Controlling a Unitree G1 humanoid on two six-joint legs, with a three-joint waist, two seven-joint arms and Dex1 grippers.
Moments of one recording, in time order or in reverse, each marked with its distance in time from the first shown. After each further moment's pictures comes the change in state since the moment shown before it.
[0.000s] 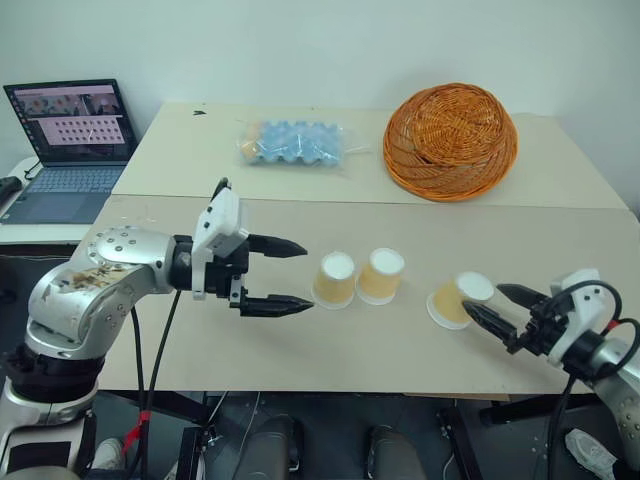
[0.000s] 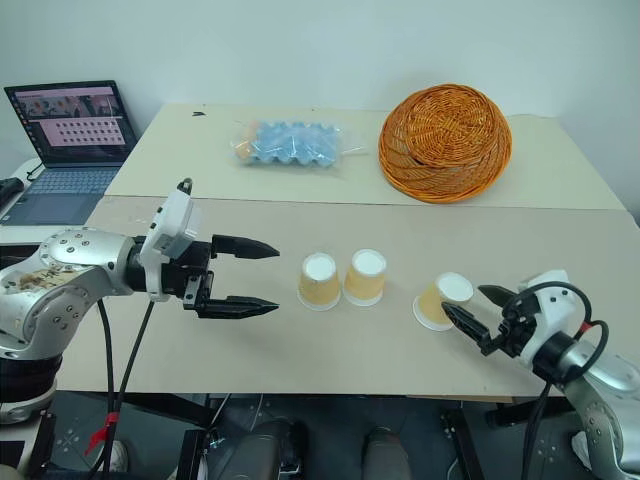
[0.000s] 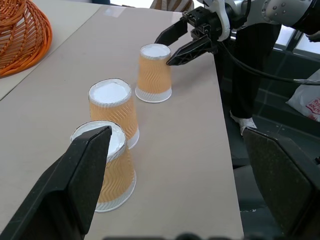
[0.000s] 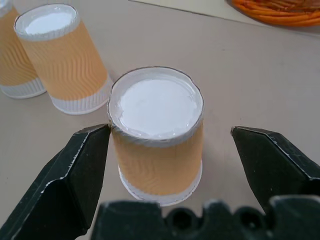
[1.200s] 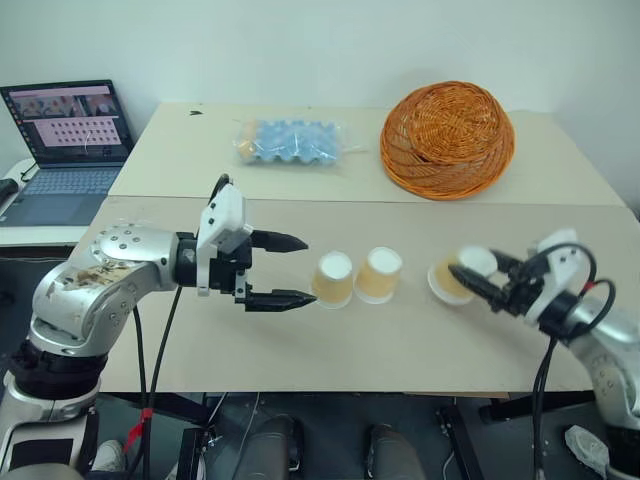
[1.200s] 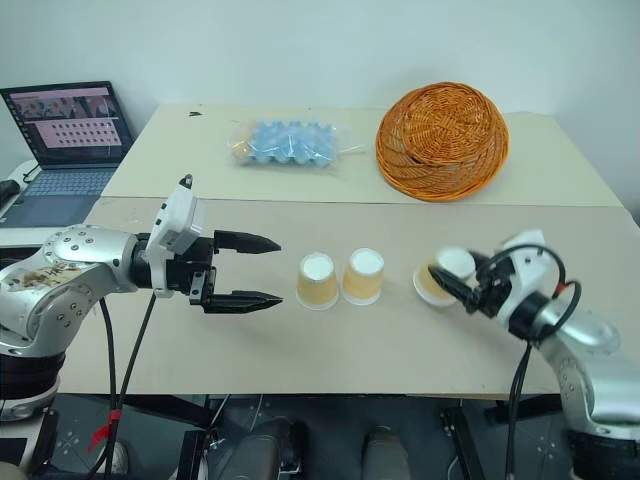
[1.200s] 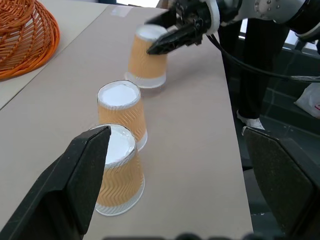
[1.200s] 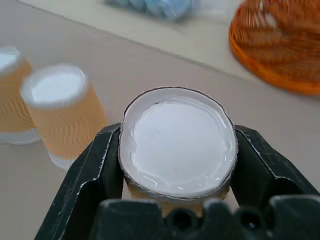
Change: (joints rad) left arm -0.013 -0.003 -0.021 0.005 0.006 -0.002 0.035; right arm -0.309 -0.083 0.077 -0.063 0.014 0.049 0.004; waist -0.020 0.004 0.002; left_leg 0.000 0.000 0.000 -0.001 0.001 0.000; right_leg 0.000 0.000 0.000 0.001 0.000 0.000
